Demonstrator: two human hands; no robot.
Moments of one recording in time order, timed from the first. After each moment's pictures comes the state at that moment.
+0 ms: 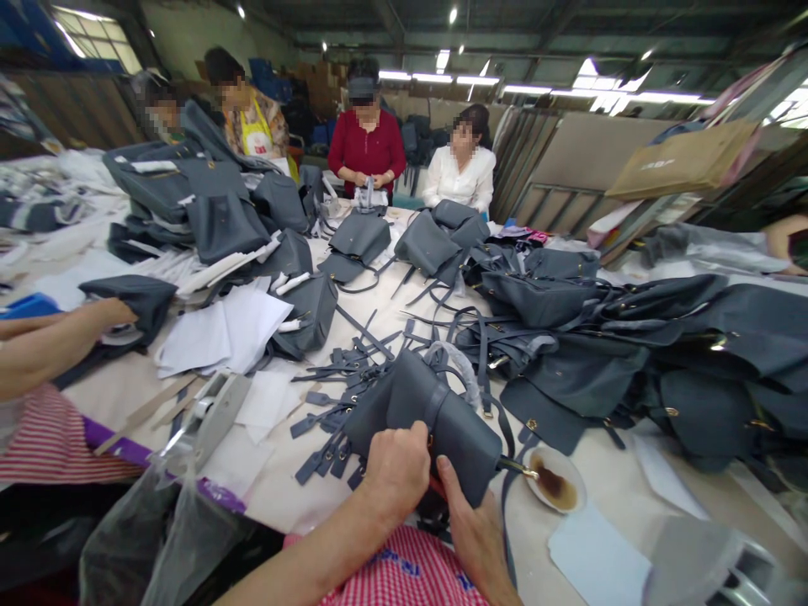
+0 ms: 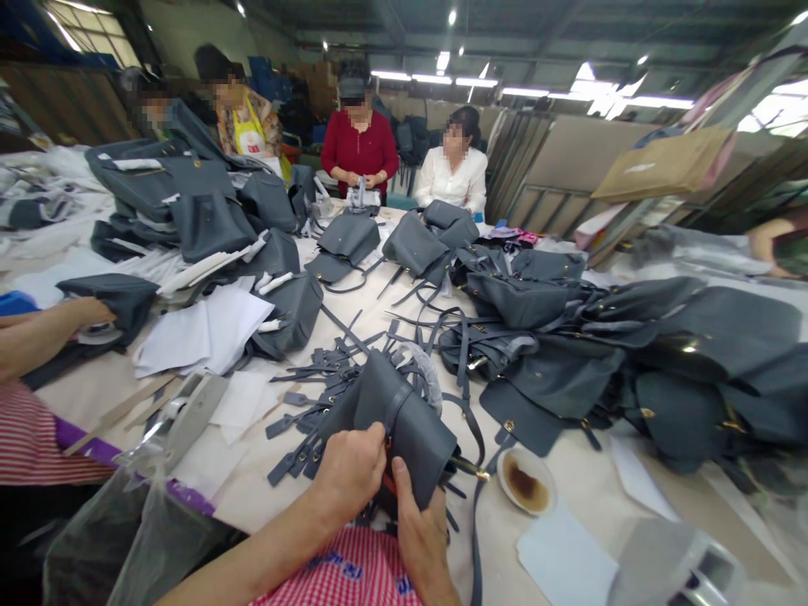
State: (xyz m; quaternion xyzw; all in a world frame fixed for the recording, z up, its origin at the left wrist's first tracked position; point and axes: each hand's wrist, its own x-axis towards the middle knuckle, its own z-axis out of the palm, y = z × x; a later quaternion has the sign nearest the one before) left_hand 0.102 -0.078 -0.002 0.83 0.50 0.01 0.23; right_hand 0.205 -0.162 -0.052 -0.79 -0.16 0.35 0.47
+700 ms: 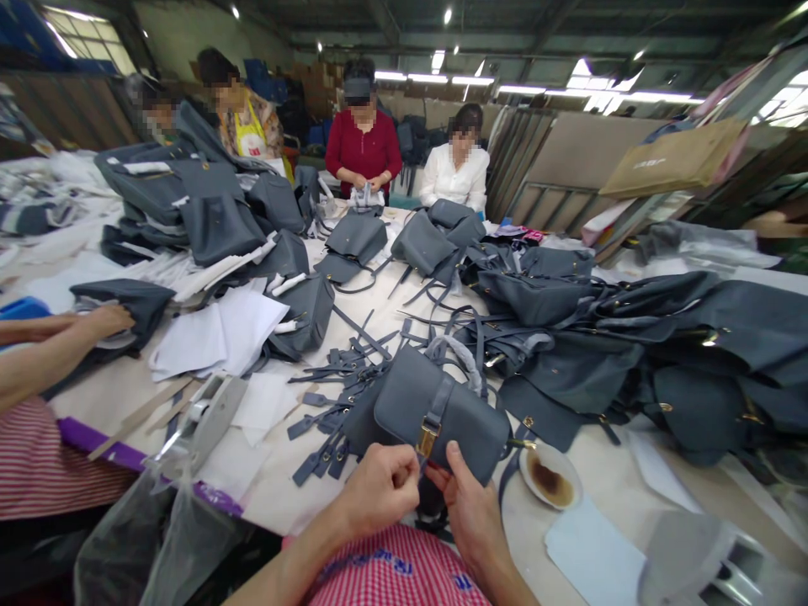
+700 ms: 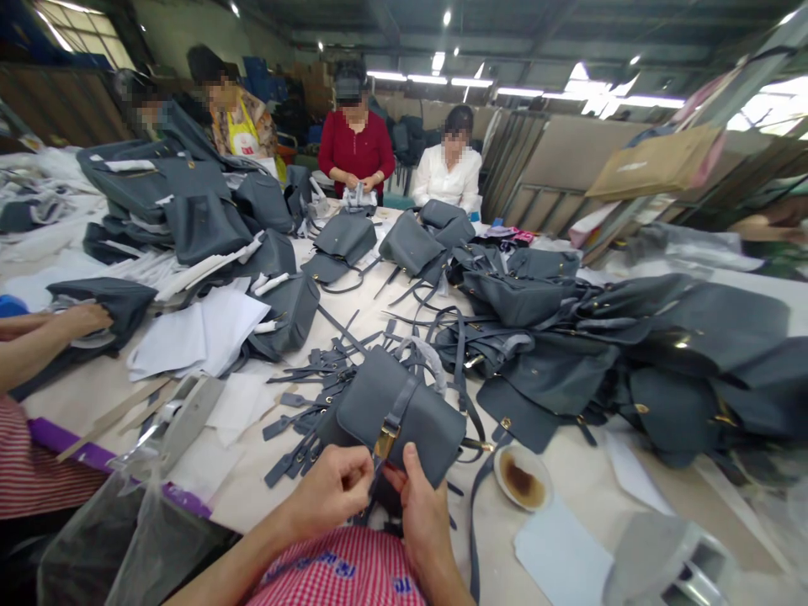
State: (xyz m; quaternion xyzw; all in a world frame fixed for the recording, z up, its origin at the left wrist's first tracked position) left_hand 0.073 -0.090 -0.029 0.75 0.40 0.18 0.49; right_hand 0.202 -0.137 -0.046 -0.52 -0.05 0.52 0.68
